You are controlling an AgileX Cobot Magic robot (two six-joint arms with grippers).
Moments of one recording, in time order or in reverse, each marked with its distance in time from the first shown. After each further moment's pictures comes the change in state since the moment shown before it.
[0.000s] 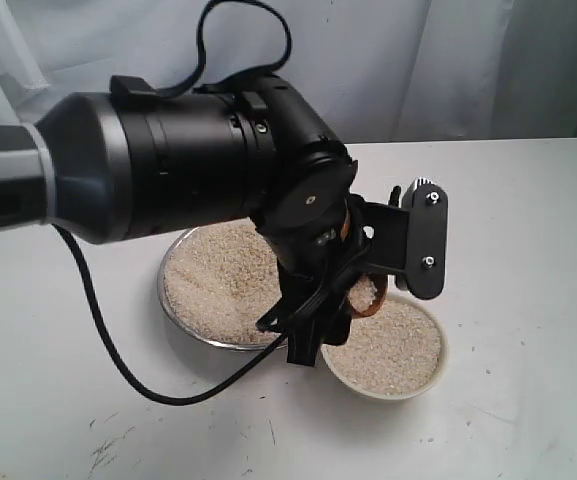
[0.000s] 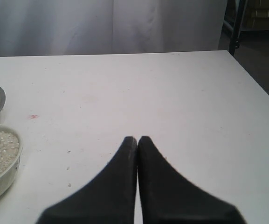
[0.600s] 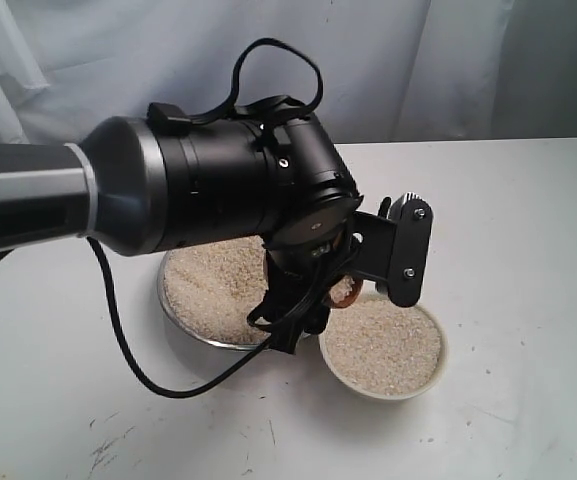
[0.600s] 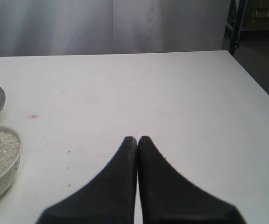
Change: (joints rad) left arm 0.000 0.044 0.000 0.181 0.006 -0.044; right arm 0.000 0.000 0.000 0.000 0.000 0.000
